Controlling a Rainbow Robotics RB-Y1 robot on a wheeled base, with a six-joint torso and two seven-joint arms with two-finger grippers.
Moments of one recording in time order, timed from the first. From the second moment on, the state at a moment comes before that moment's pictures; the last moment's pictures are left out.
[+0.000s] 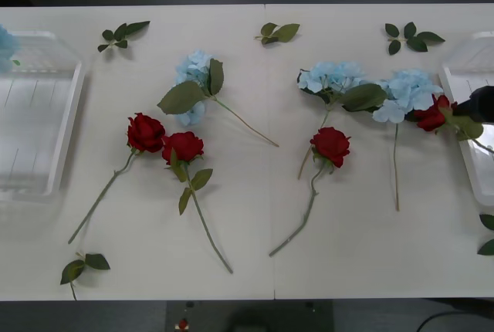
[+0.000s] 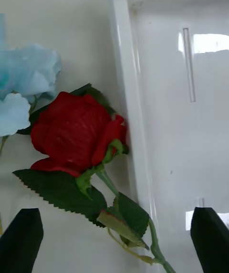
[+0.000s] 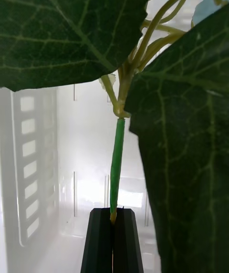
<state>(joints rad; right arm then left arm) -0.51 -1.13 0.39 -1.36 -1.08 0.97 1.33 -0.61 1.00 0.07 -1.08 0.82 1.33 -1.79</state>
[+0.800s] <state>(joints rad) -0.51 -1.14 0.57 -1.51 -0.83 0.99 1.33 -0.61 1.00 -0.17 -1.00 0.77 1.13 -1.77</state>
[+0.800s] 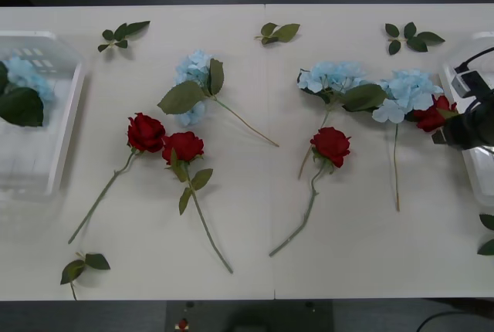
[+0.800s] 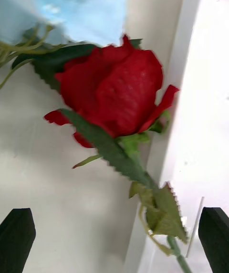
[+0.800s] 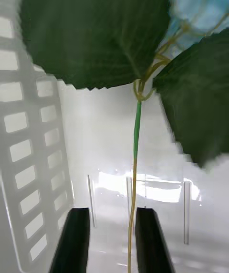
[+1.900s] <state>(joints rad) -0.58 -1.00 0.68 -1.26 -0.75 0.86 1.33 -0.61 0.94 -0.08 -1.40 1.12 1.47 -1.85</state>
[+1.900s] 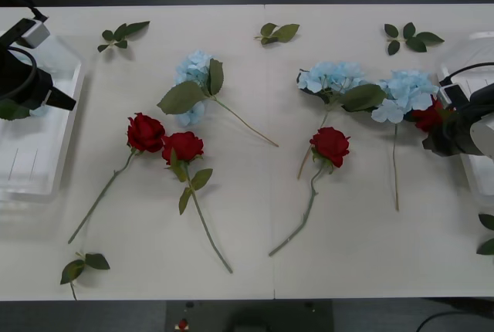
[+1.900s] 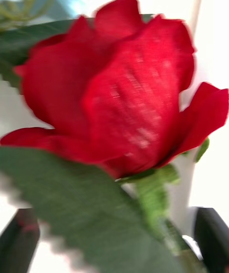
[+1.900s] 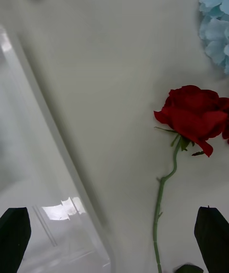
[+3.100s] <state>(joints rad) -0.65 -1.00 0.63 -1.17 -0.94 0.84 1.40 -0.55 0.82 -0.37 -1.40 1.01 1.28 -2.05</state>
